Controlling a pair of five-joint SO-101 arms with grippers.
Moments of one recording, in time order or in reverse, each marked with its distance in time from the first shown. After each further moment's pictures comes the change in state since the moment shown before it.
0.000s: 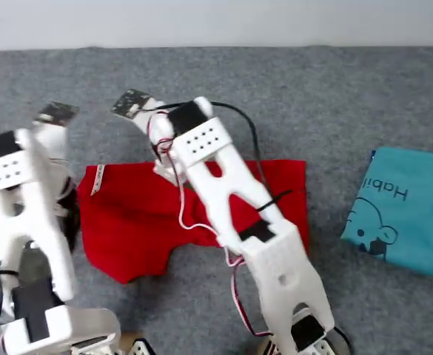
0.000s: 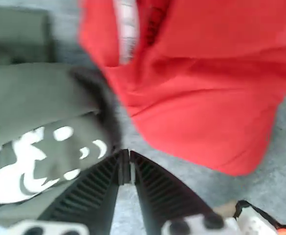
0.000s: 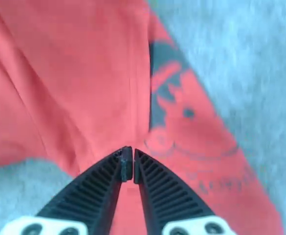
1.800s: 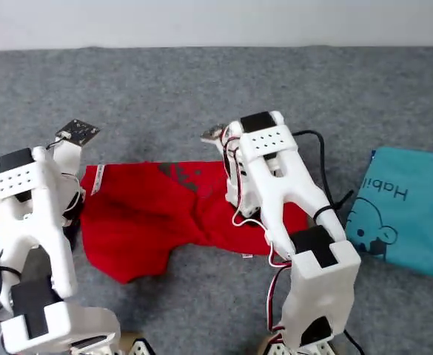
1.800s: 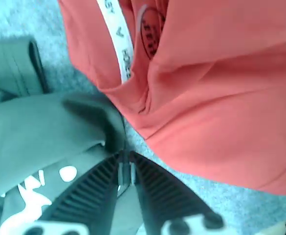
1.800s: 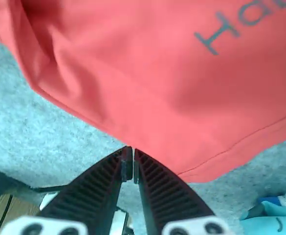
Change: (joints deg) left arm -2.3 1.1 10.6 -14.9 -10.8; right arm 14.4 -18.3 41.8 -0.3 -0.1
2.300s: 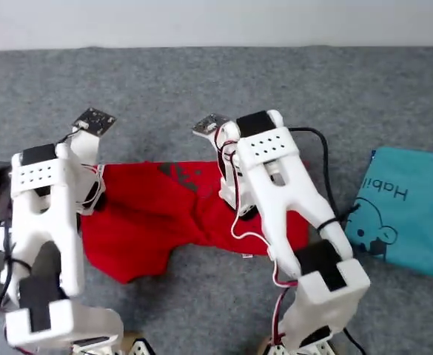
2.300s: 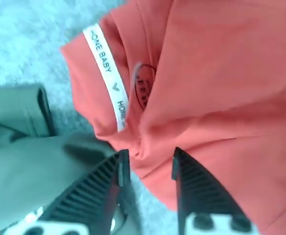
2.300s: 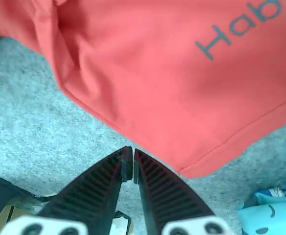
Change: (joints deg) left arm 6.4 2.2 0.3 -7.1 6.5; right arm -2.9 -9.4 1.5 0.2 -2.4
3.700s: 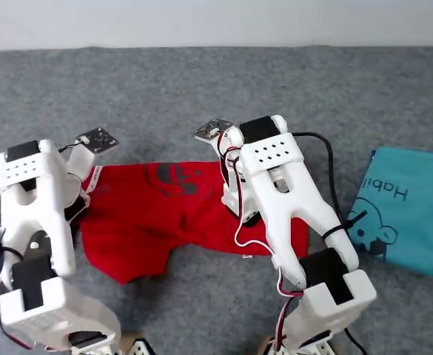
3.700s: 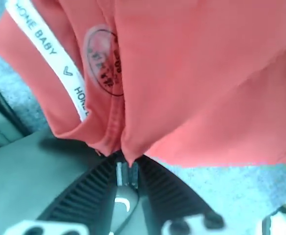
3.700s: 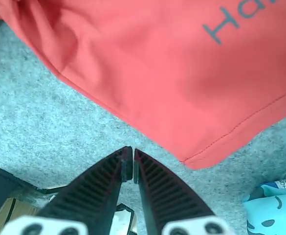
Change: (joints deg) left arm -6.0 6.8 -6.2 10.5 -23.3; right arm 0.0 -3.4 4.4 0.0 -0.1
